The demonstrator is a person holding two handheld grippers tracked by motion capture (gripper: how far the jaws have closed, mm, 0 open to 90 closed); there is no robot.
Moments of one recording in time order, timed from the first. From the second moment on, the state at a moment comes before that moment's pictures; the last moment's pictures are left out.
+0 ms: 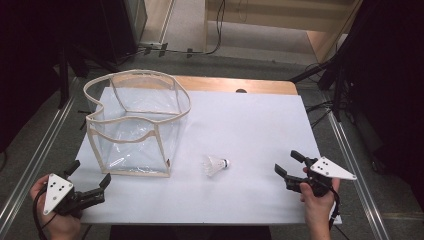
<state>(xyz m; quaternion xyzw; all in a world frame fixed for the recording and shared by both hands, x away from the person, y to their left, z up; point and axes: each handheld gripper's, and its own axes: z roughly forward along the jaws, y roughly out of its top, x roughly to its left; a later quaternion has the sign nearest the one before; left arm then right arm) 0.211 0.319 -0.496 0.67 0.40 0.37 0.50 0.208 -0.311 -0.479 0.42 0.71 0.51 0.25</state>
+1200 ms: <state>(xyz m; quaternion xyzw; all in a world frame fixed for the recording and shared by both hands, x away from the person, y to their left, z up) 0.210 0.317 -0.499 0.67 0.40 0.37 0.50 0.241 -0.189 -0.470 0.26 0.85 0.44 0.15</state>
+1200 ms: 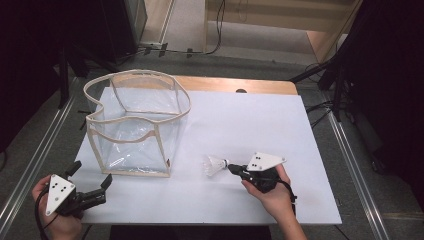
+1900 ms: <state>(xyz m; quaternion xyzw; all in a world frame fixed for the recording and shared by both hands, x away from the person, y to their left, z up) 0.210 0.319 -0.500 0.67 0.40 0.37 0.51 0.261 -0.148 -0.485 0.22 0.89 0.39 0.11</state>
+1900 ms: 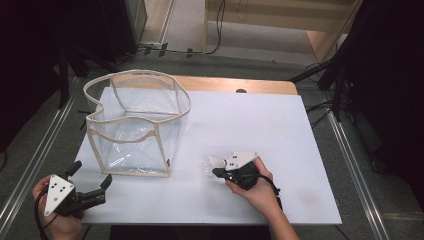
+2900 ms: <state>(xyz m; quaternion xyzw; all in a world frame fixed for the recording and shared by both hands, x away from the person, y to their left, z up) 0.211 0.319 -0.500 0.67 0.40 0.37 0.51 0.319 -0.164 -0.496 0.36 0.84 0.39 0.14</state>
